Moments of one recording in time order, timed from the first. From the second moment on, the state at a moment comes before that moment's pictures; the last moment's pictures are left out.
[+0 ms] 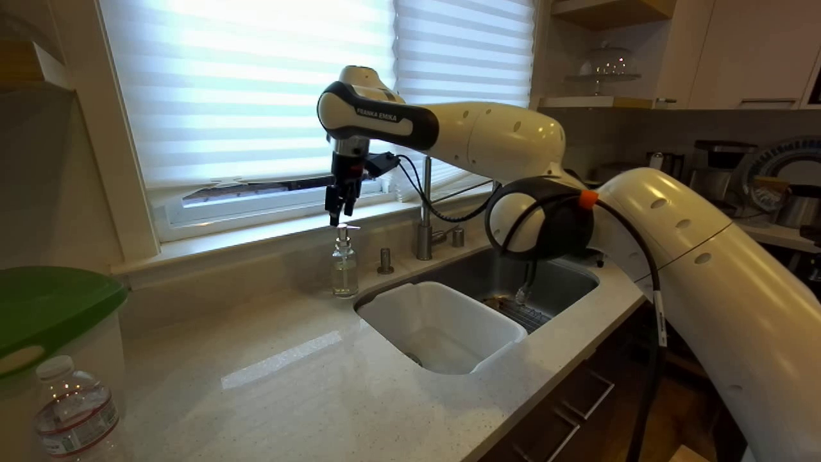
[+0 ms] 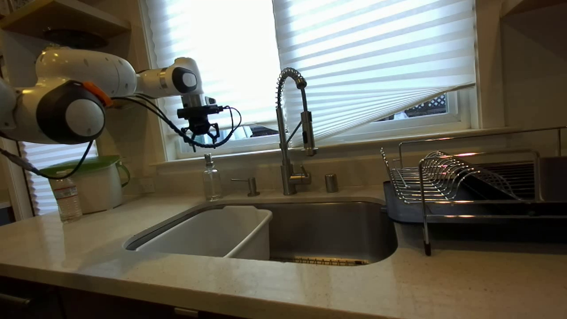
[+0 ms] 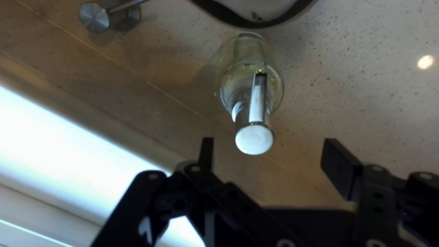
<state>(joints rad) 0.10 0.90 0.21 -0.52 -0.12 1.64 -0.52</state>
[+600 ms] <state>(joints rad) 0.12 0.87 0.21 -0.52 -0.13 1.56 -0.51</state>
